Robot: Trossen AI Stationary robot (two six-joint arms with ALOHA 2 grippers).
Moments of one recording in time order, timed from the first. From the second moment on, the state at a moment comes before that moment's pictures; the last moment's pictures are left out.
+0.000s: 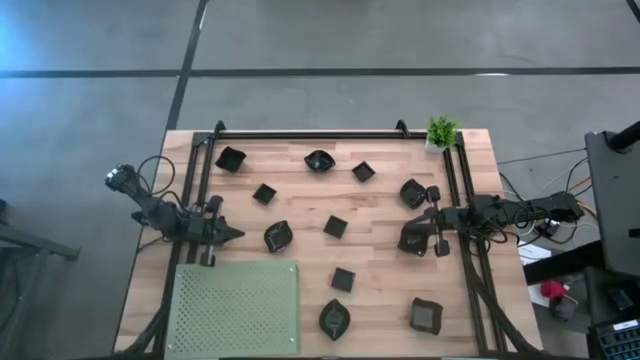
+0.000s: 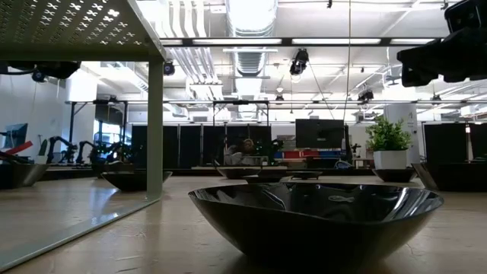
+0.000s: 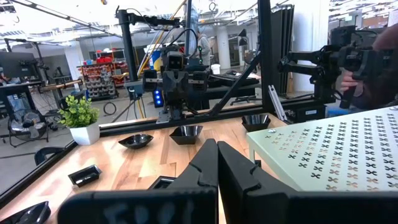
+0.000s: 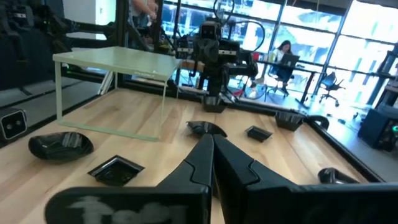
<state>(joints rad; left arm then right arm) -0.65 0.00 0.01 0.07 -0.54 0.15 0.16 0.06 0.01 0.06 0.05 -0.14</state>
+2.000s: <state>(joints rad) -0.65 0.00 0.01 0.07 -0.54 0.15 0.14 0.76 0.91 -0.56 0.16 0.11</state>
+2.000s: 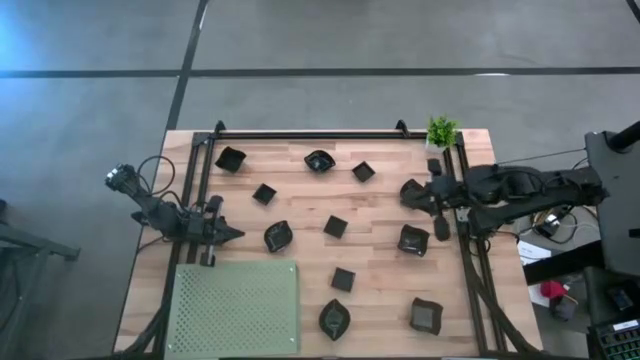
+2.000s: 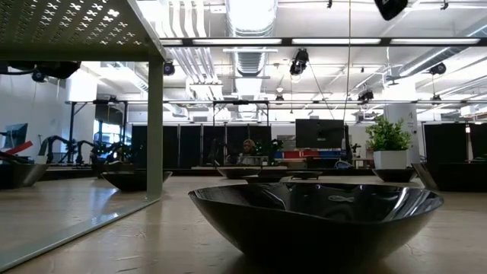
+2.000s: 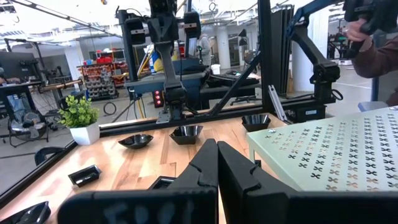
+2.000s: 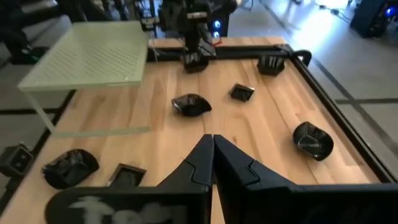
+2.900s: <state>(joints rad) -0.65 0.00 0.01 0.07 -0.54 0.15 -0.14 1.12 1.15 -0.89 0.18 0.09</state>
